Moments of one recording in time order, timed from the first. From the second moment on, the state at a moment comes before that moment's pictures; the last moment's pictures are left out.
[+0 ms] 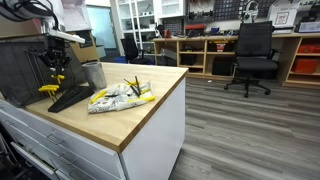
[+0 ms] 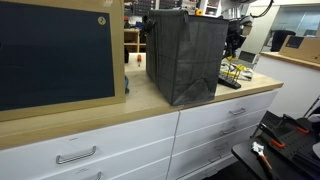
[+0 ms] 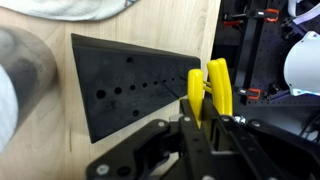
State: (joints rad) arm 0.05 0.16 0.09 -1.93 -0.08 1.74 -1.55
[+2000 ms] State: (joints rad) arm 0.05 0.16 0.09 -1.93 -0.10 1.74 -1.55
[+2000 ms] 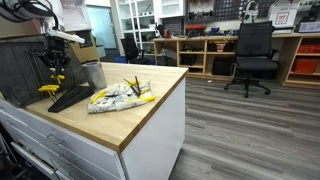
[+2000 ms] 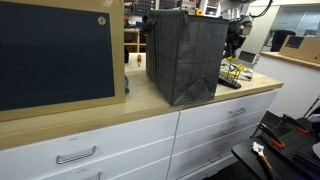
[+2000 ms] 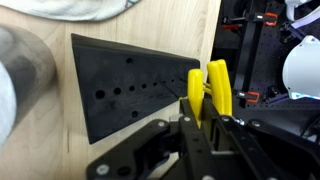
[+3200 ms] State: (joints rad) arm 0.06 0.16 0.09 -1.93 -0.10 1.72 -1.52
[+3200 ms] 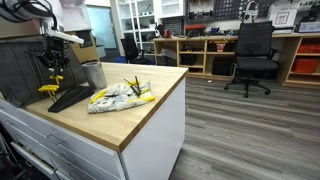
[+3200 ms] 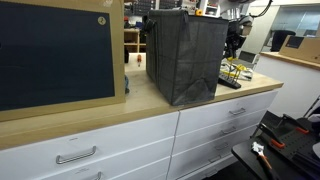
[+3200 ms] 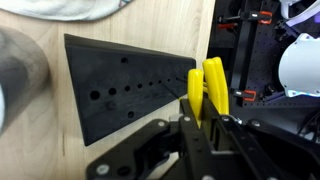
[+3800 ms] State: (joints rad) arm 0.06 0.16 0.09 -1.92 -0.12 1.72 -1.52
